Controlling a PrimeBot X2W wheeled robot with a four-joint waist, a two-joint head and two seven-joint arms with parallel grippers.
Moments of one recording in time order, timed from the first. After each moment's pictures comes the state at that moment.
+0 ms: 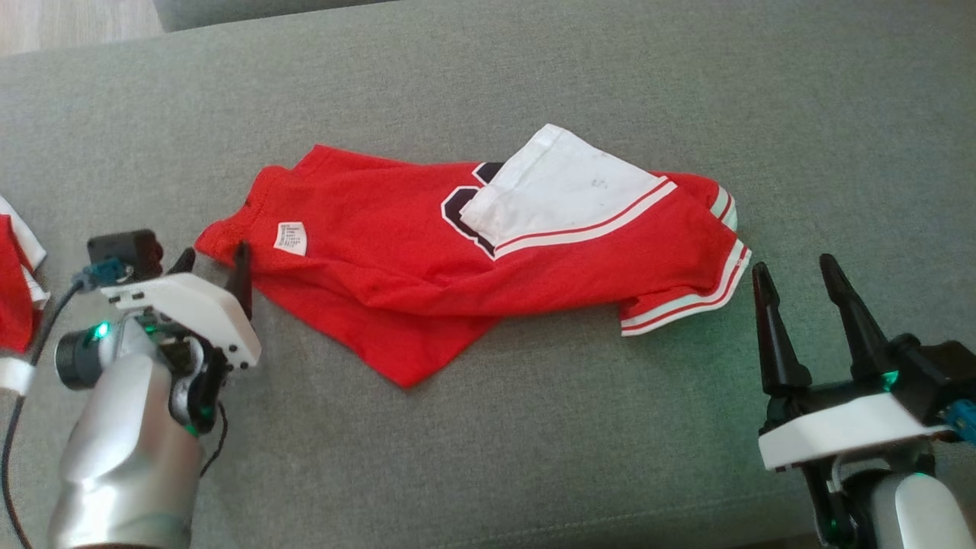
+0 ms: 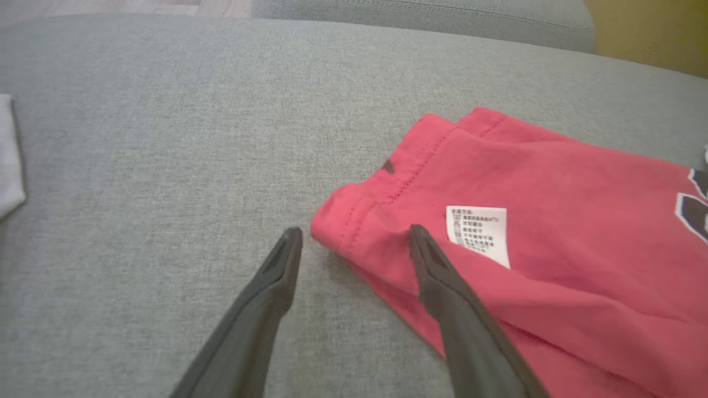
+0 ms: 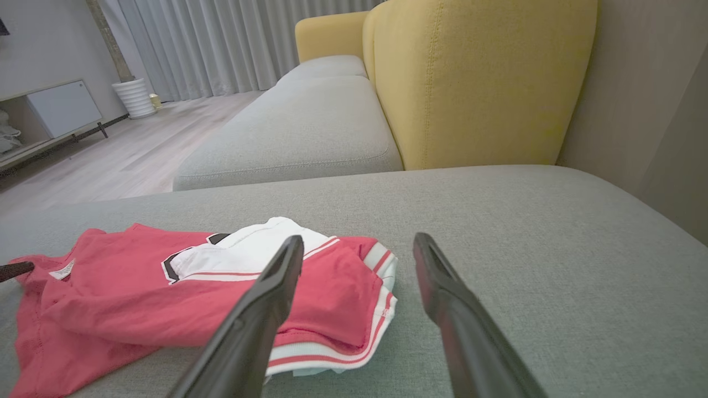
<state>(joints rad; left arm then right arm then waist) -0.49 0.19 -0.15 0.70 -0.37 -0.03 0.05 0.04 -0.05 0.02 -0.14 0.15 0.12 0.03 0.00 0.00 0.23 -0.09</state>
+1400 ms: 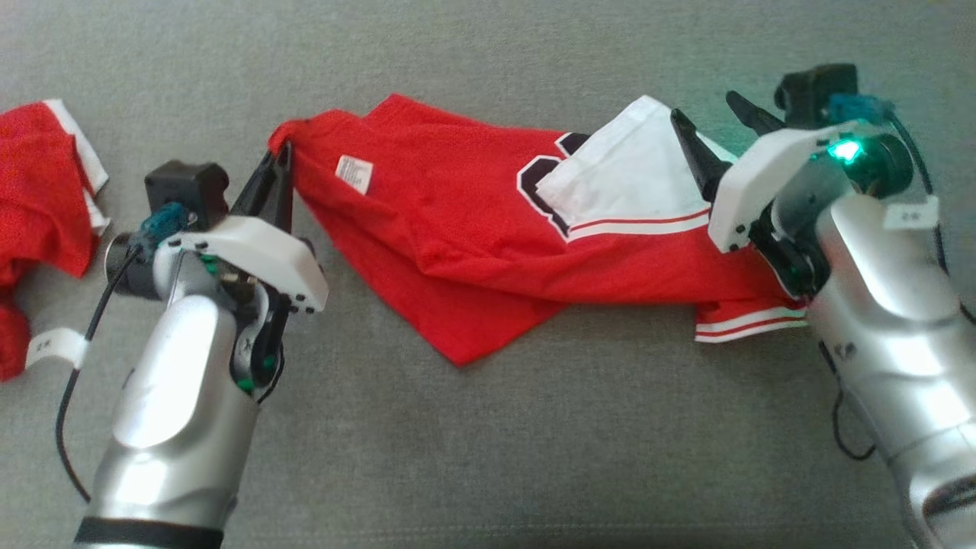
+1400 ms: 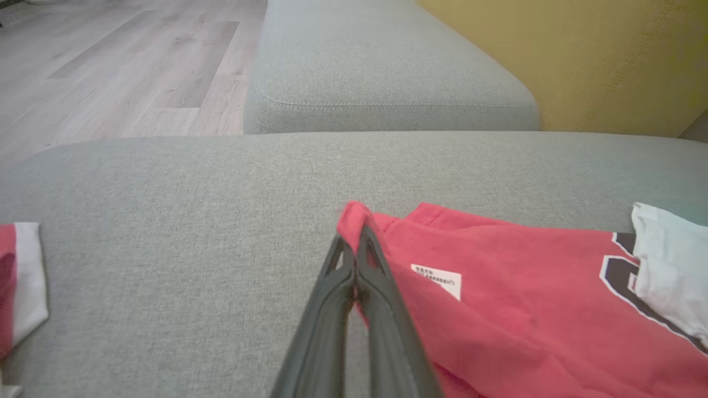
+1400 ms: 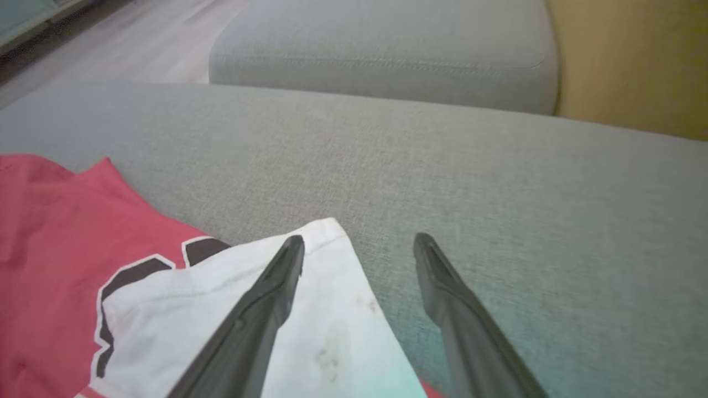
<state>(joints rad) -0.52 0.15 -0.29 0.47 -0.32 0.01 -0.06 -0.78 -0.23 0.44 0.73 0.42 0.12 0.17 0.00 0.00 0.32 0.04</state>
